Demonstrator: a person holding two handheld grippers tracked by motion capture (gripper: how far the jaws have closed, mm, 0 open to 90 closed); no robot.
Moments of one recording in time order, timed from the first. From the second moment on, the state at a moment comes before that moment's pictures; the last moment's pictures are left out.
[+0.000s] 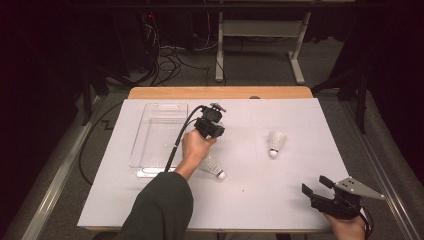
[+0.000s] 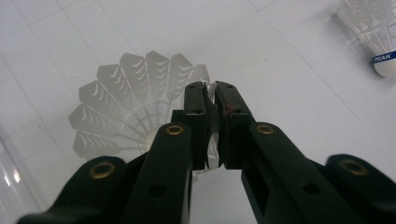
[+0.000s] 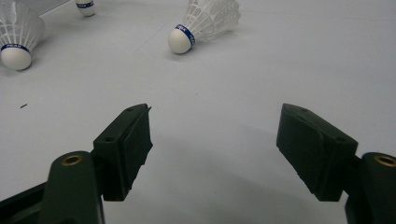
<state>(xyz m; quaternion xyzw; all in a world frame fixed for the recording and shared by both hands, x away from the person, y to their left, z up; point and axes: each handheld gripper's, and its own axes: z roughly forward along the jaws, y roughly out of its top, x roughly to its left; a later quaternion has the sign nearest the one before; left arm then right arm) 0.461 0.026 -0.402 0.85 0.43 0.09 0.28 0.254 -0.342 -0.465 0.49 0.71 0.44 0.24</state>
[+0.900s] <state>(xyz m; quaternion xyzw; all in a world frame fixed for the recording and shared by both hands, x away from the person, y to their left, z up) 0.466 0.003 -0.415 0.86 0.41 0.07 0.29 0.253 -0.342 -0.465 0.49 0.71 0.44 0.24</state>
